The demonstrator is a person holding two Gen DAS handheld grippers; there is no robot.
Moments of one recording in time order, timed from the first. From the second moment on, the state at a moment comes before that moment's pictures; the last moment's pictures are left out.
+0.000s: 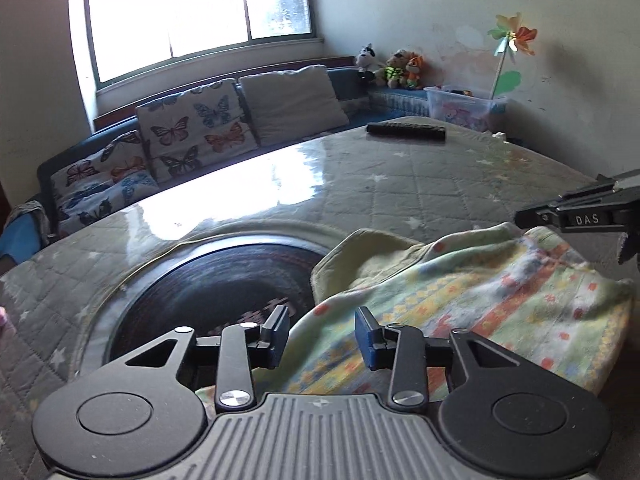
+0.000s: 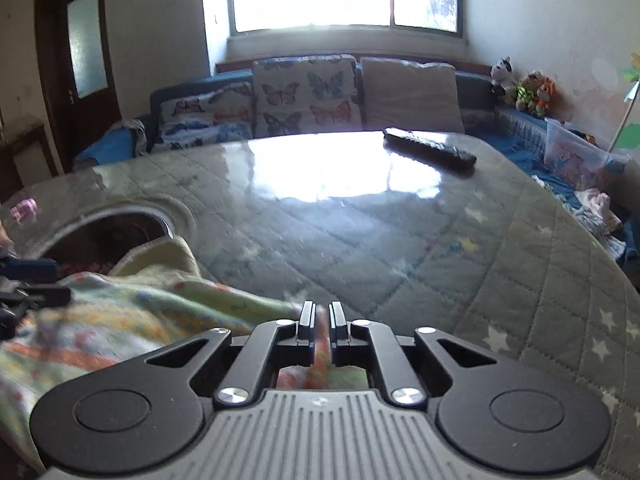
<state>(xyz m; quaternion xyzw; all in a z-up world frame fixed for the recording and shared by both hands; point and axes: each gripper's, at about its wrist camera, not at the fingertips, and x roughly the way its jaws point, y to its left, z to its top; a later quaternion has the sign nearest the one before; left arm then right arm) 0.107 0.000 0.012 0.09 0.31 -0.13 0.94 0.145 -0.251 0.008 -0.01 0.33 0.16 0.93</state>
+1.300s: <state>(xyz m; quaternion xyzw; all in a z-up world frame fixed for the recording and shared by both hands) 0.027 -0.021 -0.001 0.10 0.28 -0.14 0.94 0.042 -0.180 -0.003 -0.10 0.32 0.34 0.88</state>
